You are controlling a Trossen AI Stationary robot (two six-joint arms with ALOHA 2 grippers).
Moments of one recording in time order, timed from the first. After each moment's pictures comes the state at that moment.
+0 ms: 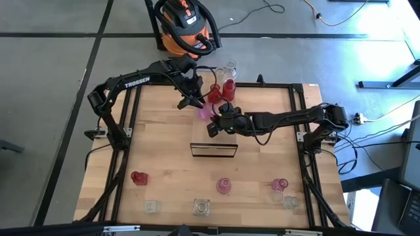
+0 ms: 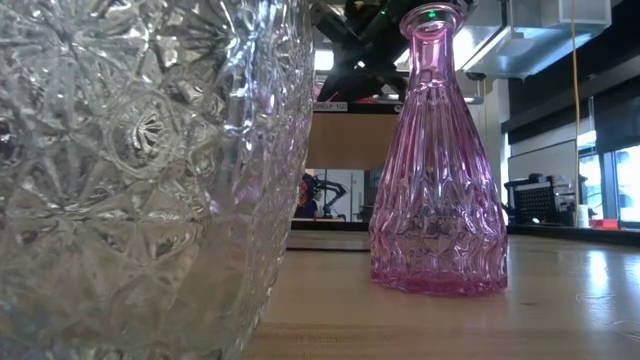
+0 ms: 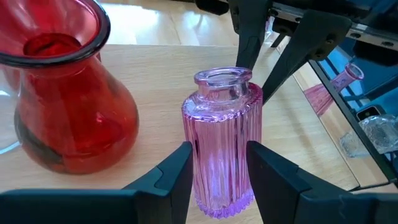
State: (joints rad) left arm 0.61 1.73 1.47 -0.77 0.82 0.54; right arm 0.01 1.67 1.27 -0.23 0.51 0.75
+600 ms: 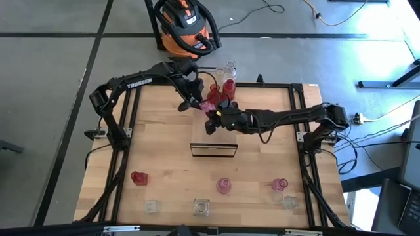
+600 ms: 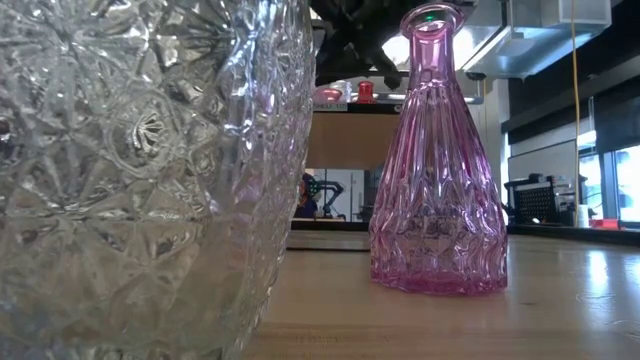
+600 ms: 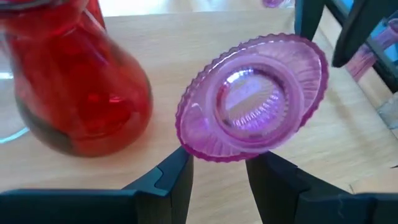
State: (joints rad) left arm 0.60 1.74 1.46 -0.79 0.71 0.63; right arm 0.01 1.67 1.31 -0.17 0.50 0.65
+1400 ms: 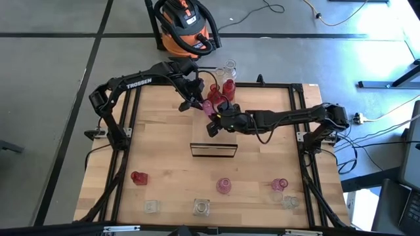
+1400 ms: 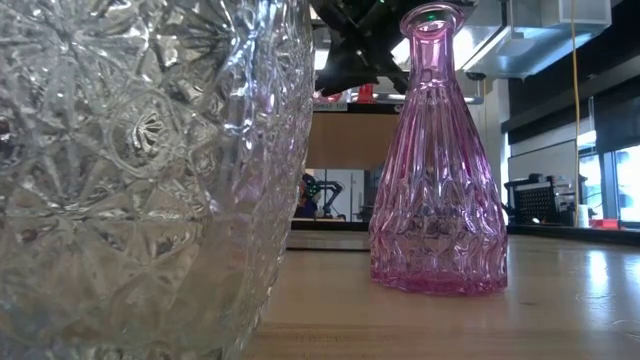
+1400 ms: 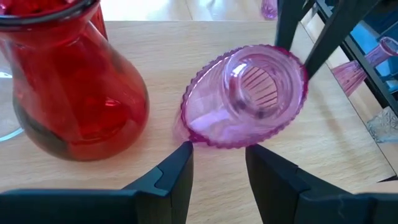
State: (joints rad) left arm 0.60 1.73 1.47 -0.79 0.72 0.57; right arm 0.01 1.67 1.31 -0.28 0.48 0.68
